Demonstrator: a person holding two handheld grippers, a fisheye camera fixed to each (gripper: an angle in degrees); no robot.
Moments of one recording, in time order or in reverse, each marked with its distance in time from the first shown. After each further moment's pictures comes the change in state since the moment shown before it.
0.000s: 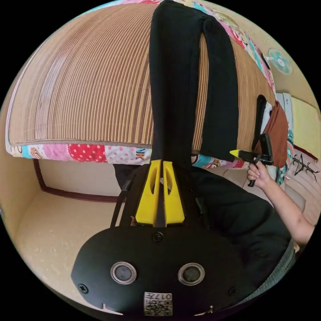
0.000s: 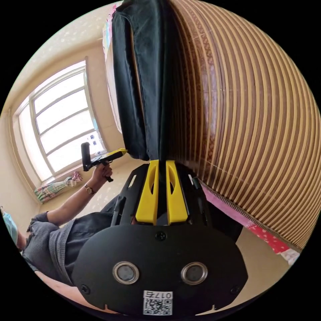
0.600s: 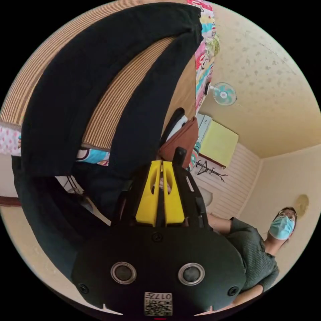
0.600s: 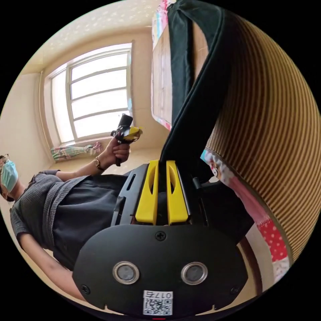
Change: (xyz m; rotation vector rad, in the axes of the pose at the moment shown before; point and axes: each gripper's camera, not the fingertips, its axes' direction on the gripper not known) left arm 0.010 0.008 0.048 -0.050 0.949 -0.118; right arm 0.070 0.122 -0.007 -0.039 -0.184 -0.287
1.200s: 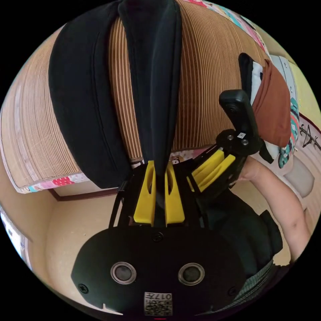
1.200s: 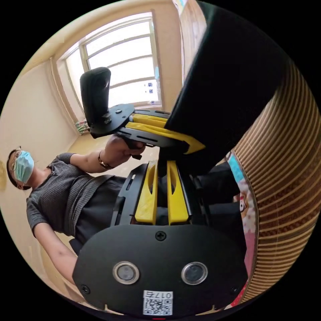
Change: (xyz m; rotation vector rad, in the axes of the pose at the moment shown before) left arm 0.049 -0.040 0.126 -0.270 -1.051 0.178; right arm 0.109 -0.025 0.125 -0.320 -0.268 -0.140
